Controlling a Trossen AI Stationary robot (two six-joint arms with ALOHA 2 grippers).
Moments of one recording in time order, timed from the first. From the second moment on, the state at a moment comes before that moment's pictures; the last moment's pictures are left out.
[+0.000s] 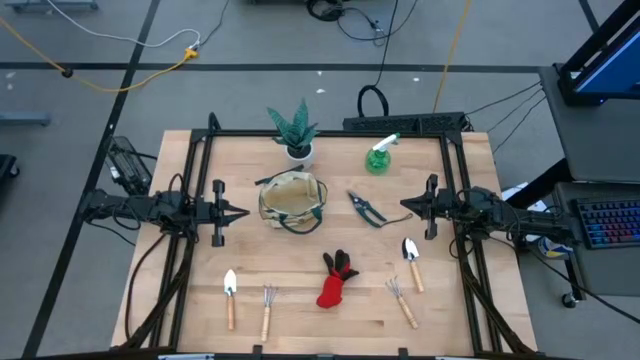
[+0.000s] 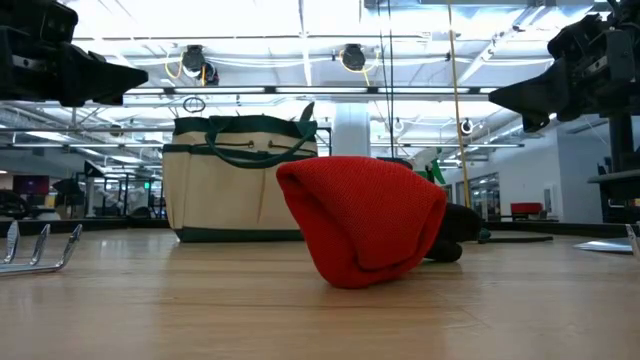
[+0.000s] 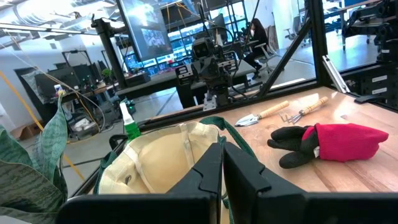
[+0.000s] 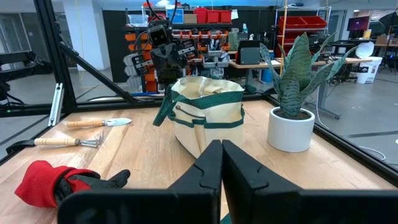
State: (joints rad) left arm -0.14 0.02 0.01 0.06 -0.16 0.28; right arm -0.12 0.02 0.02 0.03 0.00 0.04
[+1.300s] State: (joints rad) left arm -0.14 0.02 0.01 0.13 -0.16 0.24; right arm -0.12 0.02 0.02 0.14 0.00 -0.07
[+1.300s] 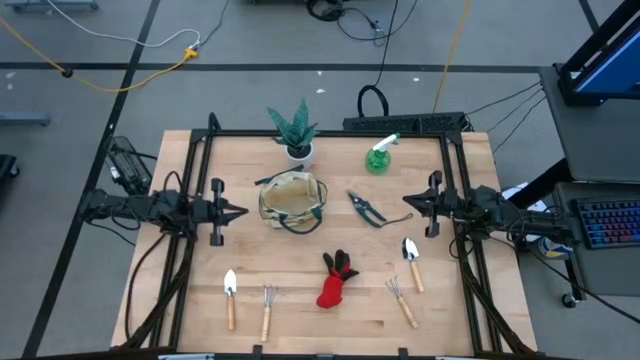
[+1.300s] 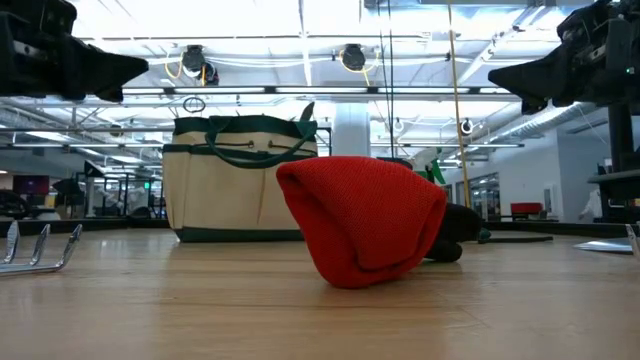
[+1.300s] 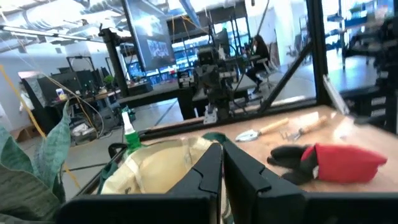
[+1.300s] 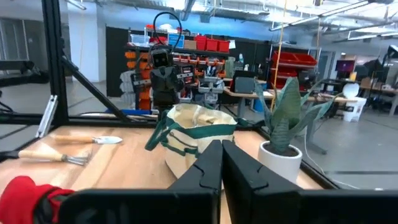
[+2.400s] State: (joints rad) left arm -0.14 0.02 0.01 0.23 -0.27 0.25; right arm -0.12 0.37 0.02 0.69 0.34 -0.17
